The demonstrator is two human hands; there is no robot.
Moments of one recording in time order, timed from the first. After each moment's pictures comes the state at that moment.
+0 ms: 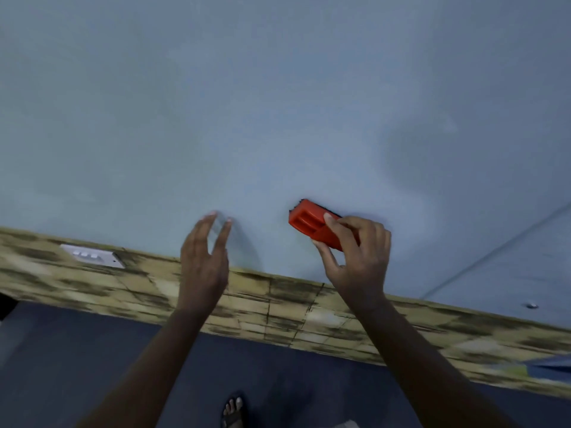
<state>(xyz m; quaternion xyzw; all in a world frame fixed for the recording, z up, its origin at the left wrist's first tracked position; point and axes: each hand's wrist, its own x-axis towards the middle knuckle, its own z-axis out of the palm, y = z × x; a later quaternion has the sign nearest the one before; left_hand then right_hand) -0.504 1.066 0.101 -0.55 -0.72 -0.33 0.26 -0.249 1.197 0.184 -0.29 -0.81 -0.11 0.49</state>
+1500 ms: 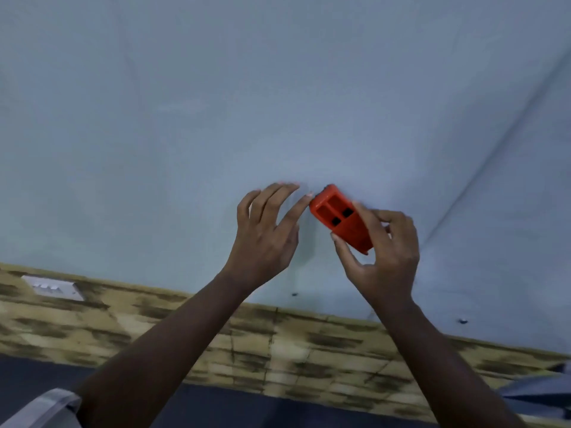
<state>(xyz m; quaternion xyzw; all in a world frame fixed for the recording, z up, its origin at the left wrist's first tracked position) -0.337 1.164 0.261 -0.64 -0.55 -0.38 0.38 -0.121 1.225 0.282 -0.28 -0.77 -0.14 0.55</state>
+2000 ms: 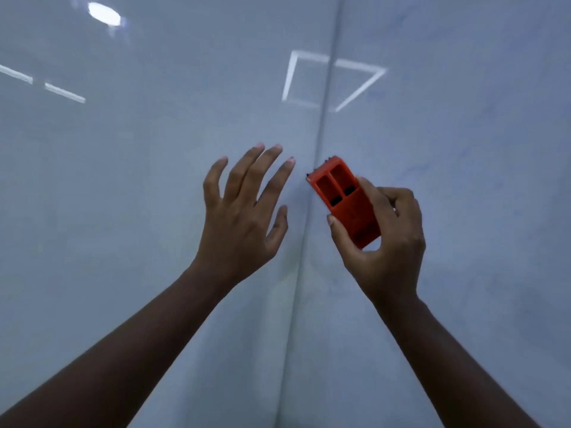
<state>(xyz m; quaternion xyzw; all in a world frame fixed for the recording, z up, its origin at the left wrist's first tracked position) -0.175 1.269 0.554 -0.58 -0.44 -0.44 0.53 0.047 1.306 0.549 -0.23 -0.67 -0.24 0.67</state>
